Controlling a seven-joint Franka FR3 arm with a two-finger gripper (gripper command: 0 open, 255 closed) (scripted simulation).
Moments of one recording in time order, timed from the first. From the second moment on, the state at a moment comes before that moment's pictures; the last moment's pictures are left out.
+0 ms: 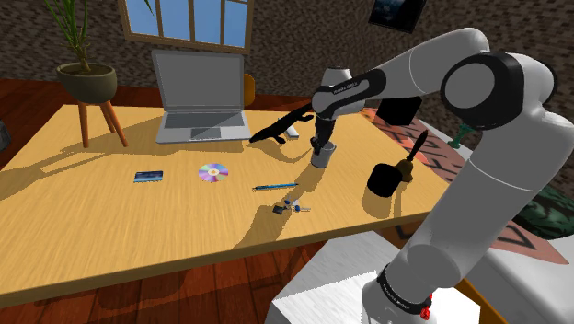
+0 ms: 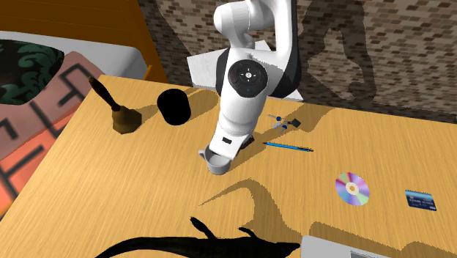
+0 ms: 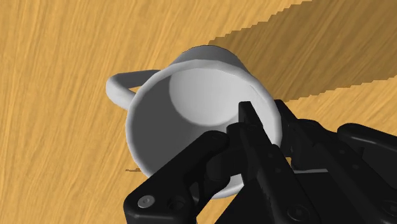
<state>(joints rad) -0.09 0.05 -0.32 -2.18 -0.09 2.22 -0.38</state>
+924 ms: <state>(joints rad) -0.09 -0.03 -0.32 -2.07 -0.11 2.04 -0.38</state>
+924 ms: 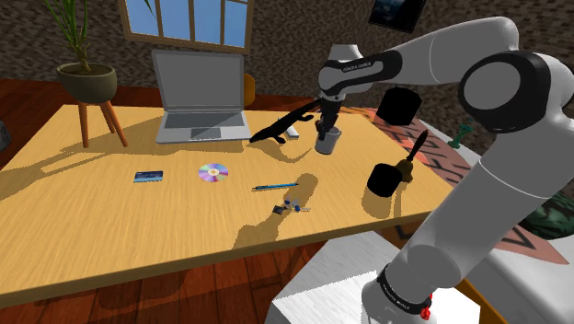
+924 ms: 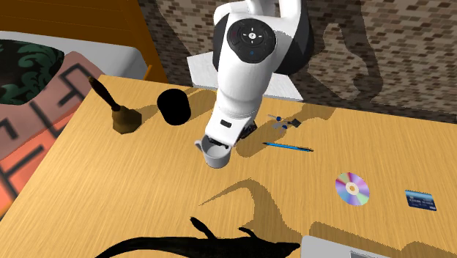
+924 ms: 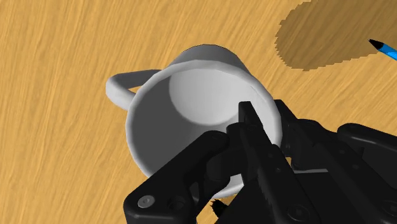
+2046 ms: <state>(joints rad) -0.09 -0.09 -0.31 -1.91 -0.12 1.82 -0.39</state>
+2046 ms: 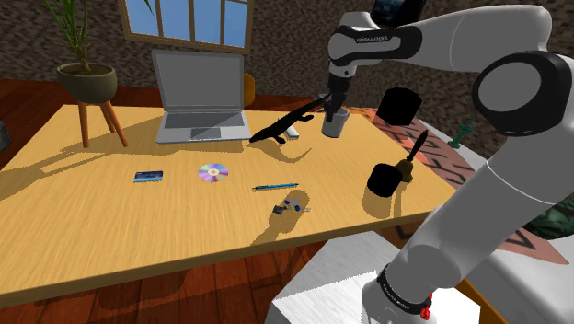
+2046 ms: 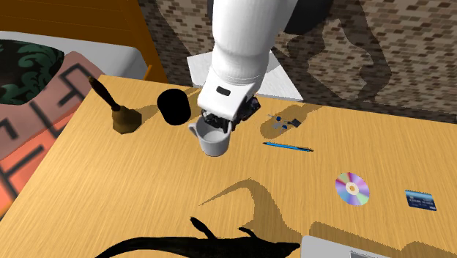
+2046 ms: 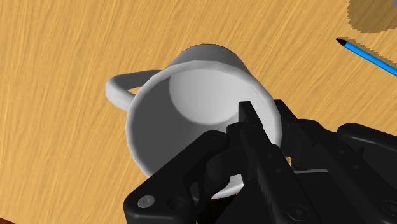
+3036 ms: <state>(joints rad) -0.22 -0.47 -0.42 -2.19 -0.27 1.76 -0.57</state>
